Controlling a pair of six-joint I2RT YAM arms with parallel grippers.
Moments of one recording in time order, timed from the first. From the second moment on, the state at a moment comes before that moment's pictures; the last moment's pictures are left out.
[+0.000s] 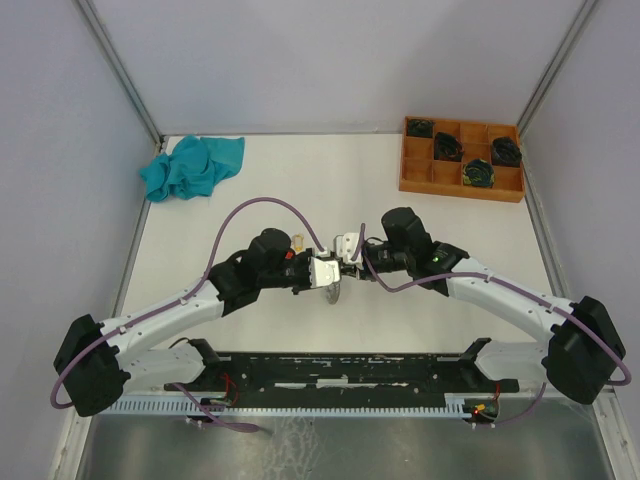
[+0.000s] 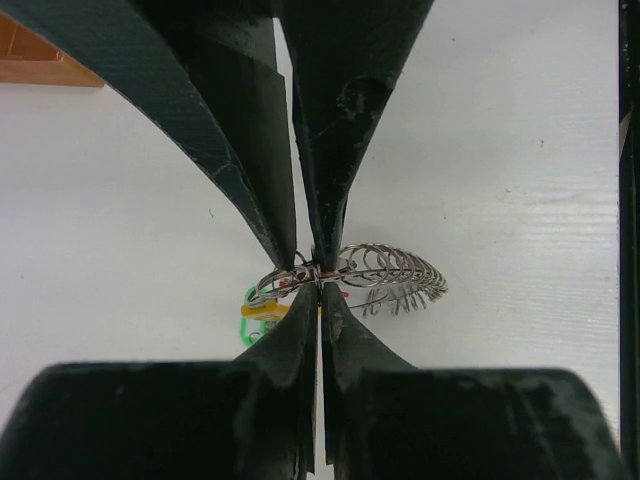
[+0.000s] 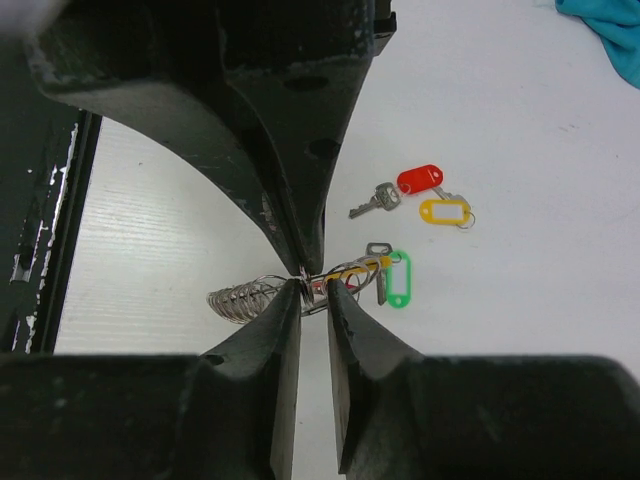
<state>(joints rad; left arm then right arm) -0.85 1.09 0.71 -0.13 0.37 0.63 0.76 1.24 0.82 -0.13 -0.65 -0.65</state>
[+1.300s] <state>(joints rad) -0.67 1.00 0.61 0.21 0.61 0.29 0.61 1.18 0.53 0.54 -0.72 -0.14</state>
